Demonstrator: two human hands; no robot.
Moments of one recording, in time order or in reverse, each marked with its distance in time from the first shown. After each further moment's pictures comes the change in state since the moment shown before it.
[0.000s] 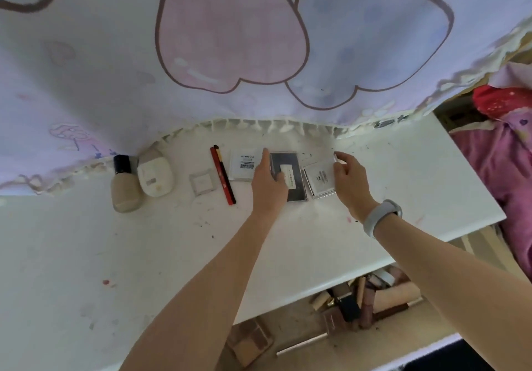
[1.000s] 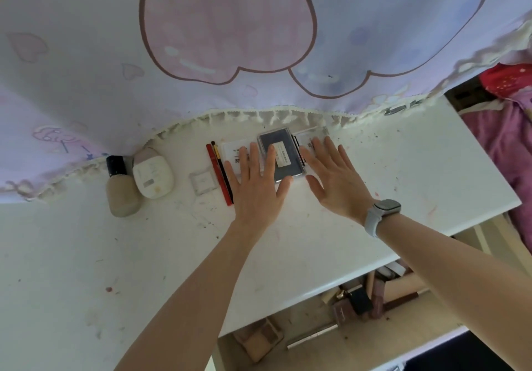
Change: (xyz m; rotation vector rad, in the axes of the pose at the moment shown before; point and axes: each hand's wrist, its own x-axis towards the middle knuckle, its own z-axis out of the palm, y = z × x) left_hand 0.013 -0.041 -0.023 1.109 0.025 0.364; right_hand -0.015 -0.001 0.014 -0.885 -0.280 -0.645
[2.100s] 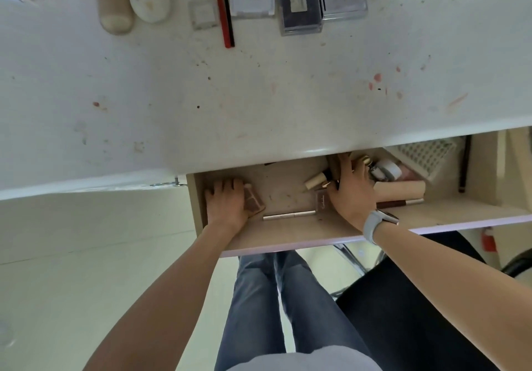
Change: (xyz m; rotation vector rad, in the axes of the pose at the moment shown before) left_hand -0.241 -0.012 0.125 0.123 -0.409 -0.349; right_hand -0.198 0.005 0.117 0.153 -0.269 0.411
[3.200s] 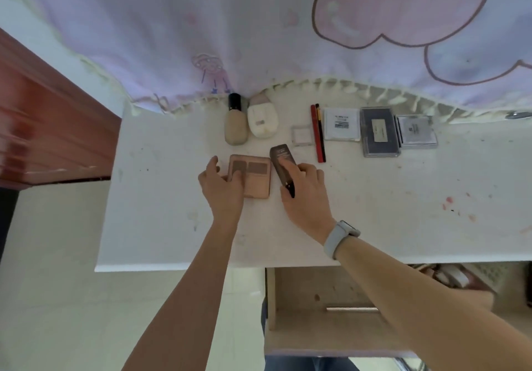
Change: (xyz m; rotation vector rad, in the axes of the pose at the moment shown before) left_hand 0.068 -0.123 -0.199 -1.251 0.574 -0.414; right_hand 0.048 -0.275 -0.062 0.276 0.145 -0.439
